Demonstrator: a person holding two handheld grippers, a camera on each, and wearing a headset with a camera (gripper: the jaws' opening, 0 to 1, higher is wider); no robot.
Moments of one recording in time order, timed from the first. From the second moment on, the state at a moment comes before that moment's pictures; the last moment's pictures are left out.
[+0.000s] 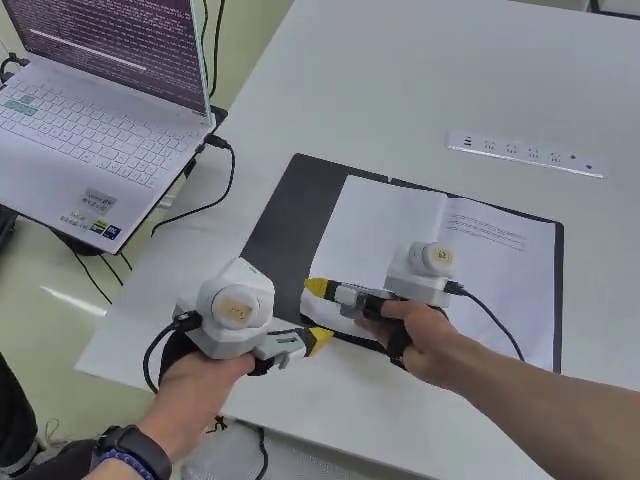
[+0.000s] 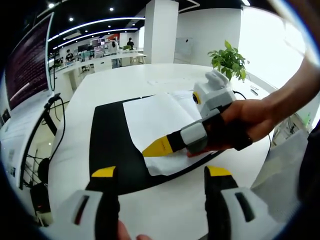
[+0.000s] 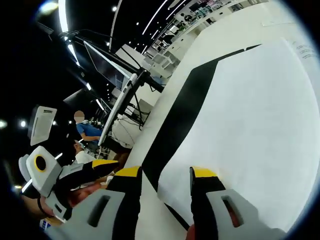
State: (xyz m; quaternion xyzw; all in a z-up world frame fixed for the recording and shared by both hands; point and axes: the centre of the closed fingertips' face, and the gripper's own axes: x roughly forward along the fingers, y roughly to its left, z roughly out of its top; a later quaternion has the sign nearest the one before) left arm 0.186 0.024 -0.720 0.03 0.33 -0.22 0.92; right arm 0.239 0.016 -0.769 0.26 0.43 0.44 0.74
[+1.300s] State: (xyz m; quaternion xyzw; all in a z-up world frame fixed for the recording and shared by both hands) left arm 0.221 0.015 -0.772 0.04 0.36 -0.24 0.90; right arm 0.270 -0.124 -0.746 0.30 0.35 0.34 0.82
